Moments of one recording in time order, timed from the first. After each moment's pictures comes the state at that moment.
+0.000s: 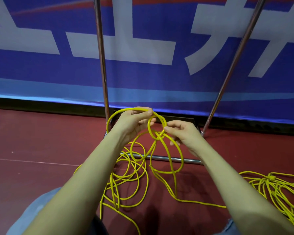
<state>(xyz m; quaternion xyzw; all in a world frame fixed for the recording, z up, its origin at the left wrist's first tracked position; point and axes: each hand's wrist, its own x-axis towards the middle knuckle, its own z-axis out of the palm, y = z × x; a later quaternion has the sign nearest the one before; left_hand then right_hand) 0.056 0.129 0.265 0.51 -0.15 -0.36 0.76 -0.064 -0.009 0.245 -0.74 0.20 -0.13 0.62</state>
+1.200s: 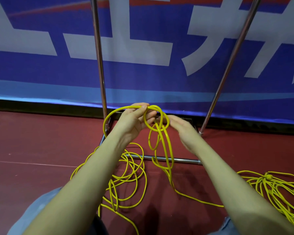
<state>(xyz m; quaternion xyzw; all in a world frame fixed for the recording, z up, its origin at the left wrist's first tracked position) 0.048 0.120 0.272 0.45 -0.13 -0.36 0.81 -0.057 -0.015 0.242 -0.73 0.11 -0.18 0.65</state>
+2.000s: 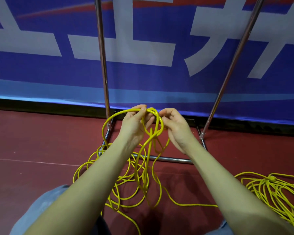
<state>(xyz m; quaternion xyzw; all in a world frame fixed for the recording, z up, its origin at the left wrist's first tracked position) 0.042 0.117 0.260 0.39 -0.08 -0.32 0.86 -0.042 0.014 0.249 -0.66 0.09 -0.25 0.70</state>
